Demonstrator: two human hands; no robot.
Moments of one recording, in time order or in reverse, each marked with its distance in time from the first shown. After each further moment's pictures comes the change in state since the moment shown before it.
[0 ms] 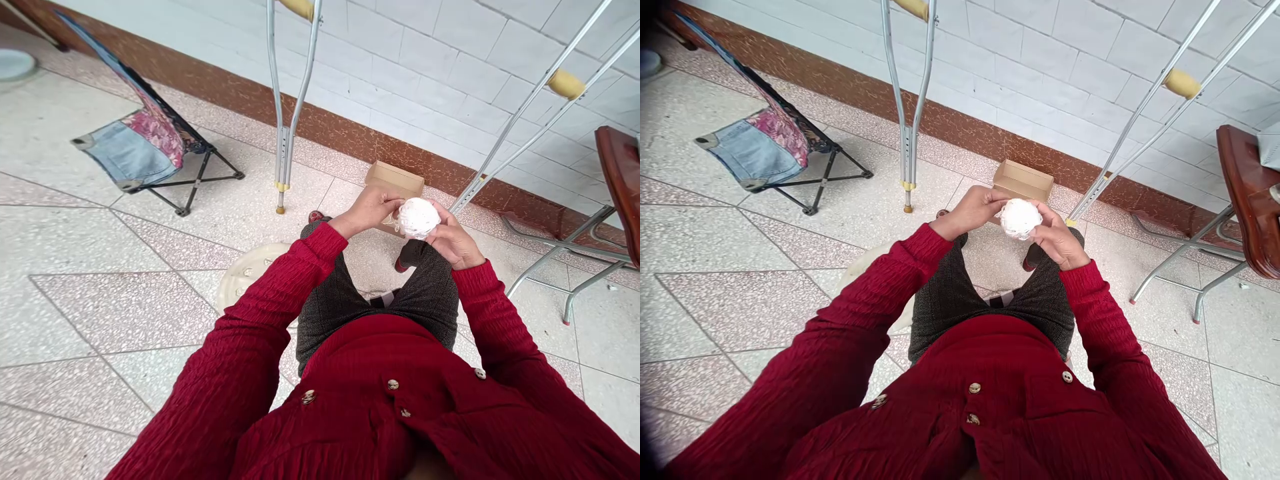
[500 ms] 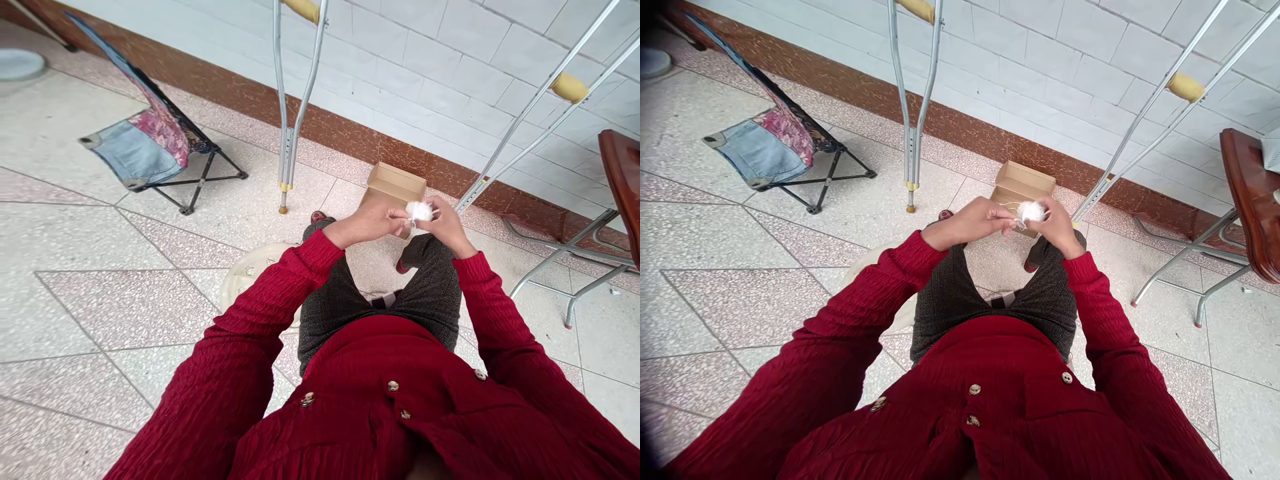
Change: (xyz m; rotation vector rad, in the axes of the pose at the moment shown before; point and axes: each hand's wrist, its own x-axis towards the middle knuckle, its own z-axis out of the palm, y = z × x) left_hand -0.021 0.019 -0.009 0.109 -0.217 0.053; right_hand 0.036 0.010 -0.026 -0.646 0.270 -0.125
